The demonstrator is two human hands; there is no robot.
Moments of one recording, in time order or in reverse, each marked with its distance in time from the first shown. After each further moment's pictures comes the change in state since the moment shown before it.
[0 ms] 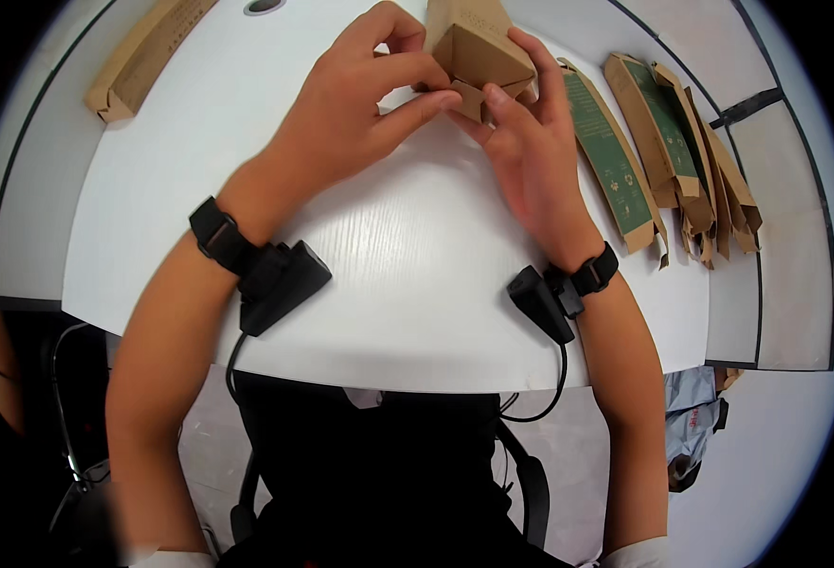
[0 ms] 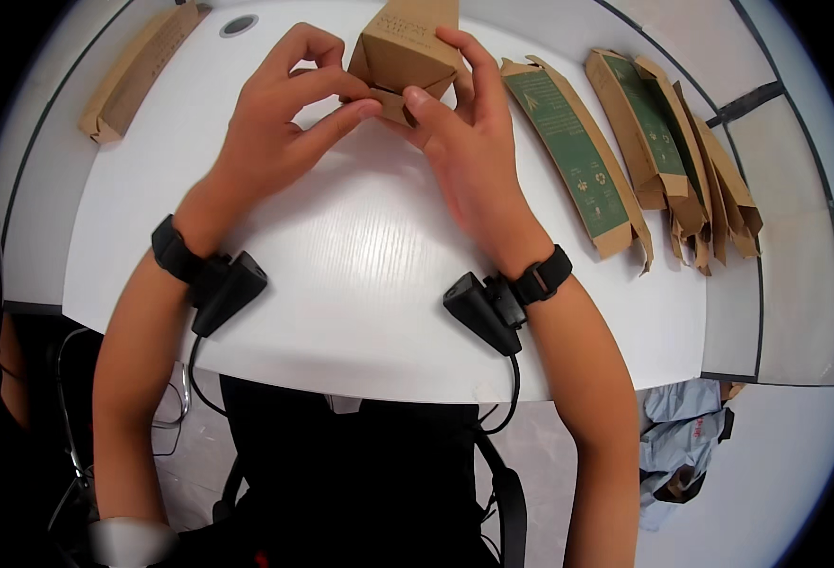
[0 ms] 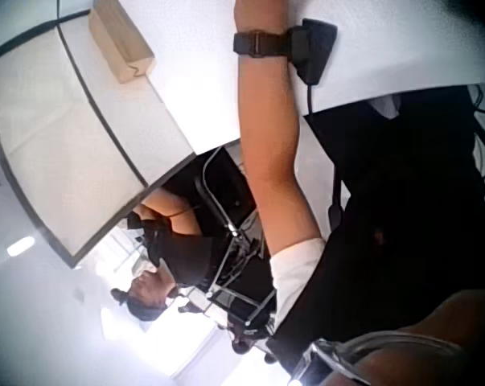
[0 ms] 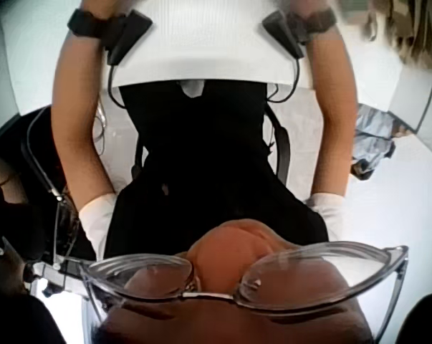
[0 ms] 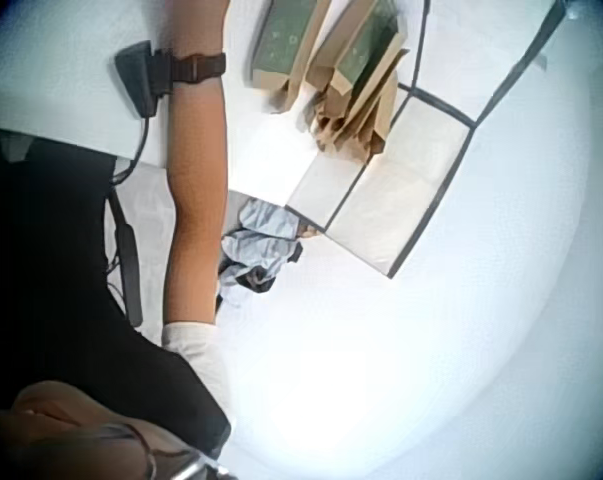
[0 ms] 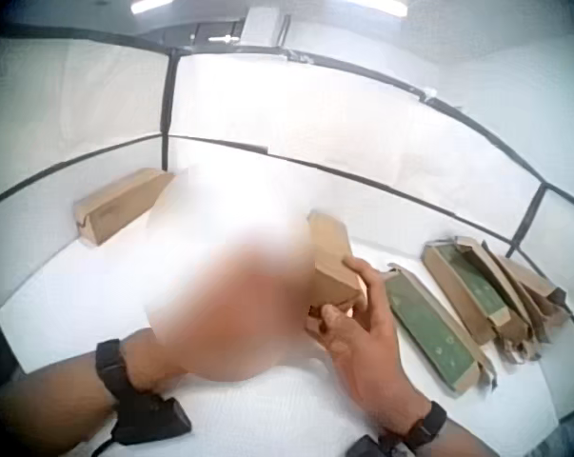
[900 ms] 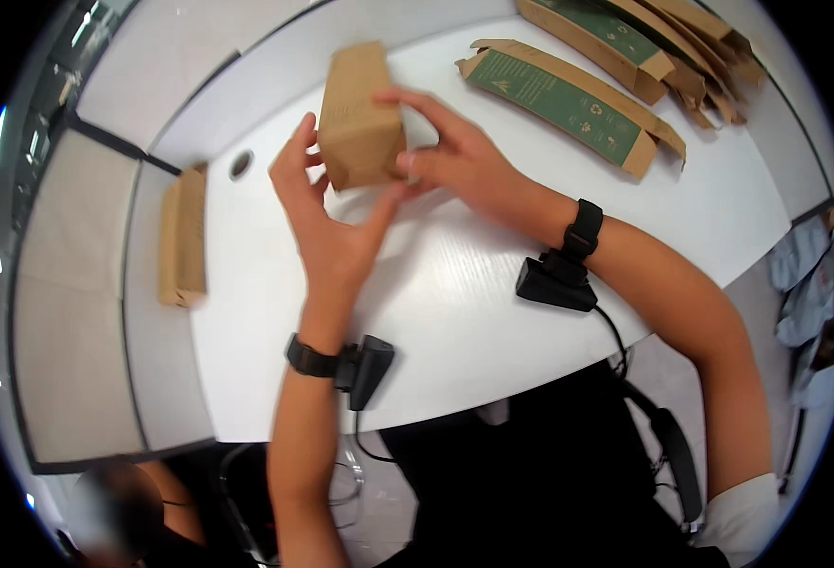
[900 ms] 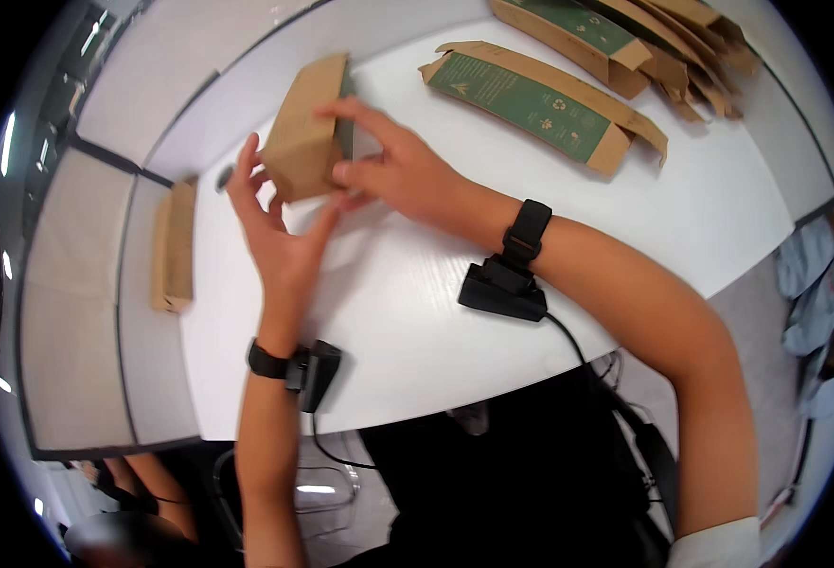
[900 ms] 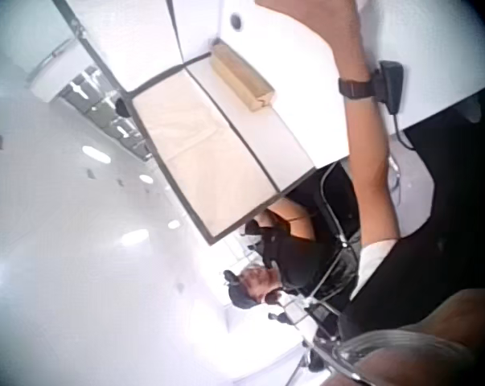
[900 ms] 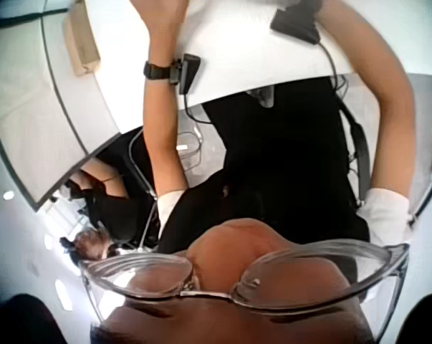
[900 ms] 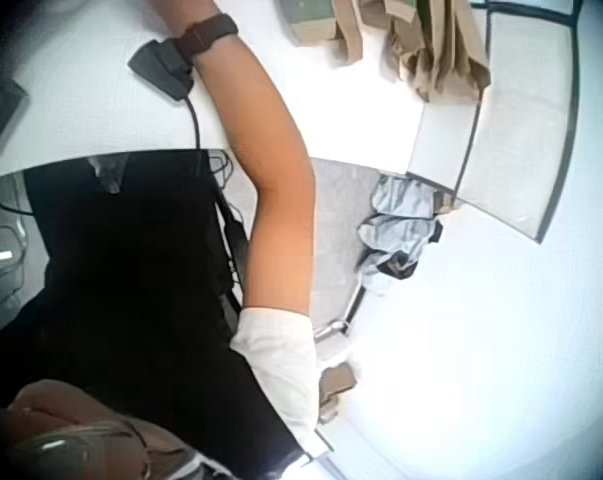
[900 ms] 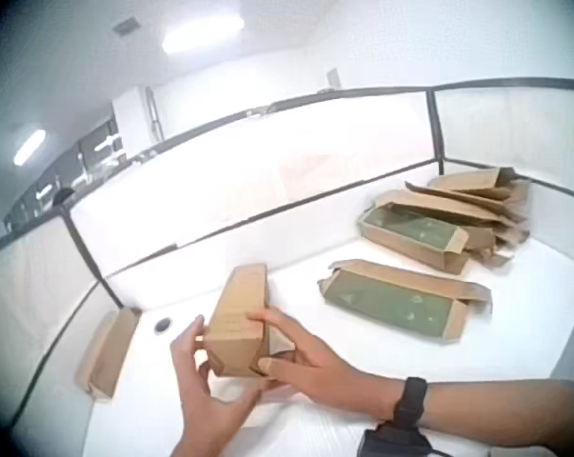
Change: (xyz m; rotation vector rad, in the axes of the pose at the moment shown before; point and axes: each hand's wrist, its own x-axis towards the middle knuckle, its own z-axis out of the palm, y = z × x) left_hand 0.011 0.022 0.019 -0.189 0.019 -0.405; right_hand -0.005 -0.005 -0.016 -0.084 -0.103 0.033
